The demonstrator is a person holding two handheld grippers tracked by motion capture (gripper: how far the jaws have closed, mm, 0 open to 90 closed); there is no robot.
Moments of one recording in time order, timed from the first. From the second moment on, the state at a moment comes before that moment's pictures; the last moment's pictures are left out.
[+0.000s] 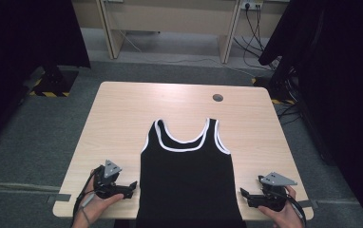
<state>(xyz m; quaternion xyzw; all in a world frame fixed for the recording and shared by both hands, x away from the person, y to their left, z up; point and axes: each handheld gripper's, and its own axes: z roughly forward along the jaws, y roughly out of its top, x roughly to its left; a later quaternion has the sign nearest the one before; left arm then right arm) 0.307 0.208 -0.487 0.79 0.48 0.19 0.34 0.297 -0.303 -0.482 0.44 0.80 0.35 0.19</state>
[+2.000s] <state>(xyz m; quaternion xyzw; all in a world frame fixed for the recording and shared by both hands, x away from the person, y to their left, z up) 0.434 0.153 -0.454 0.78 0.47 0.20 0.36 0.297 -0.303 -0.482 0.44 0.81 0.35 0.19</state>
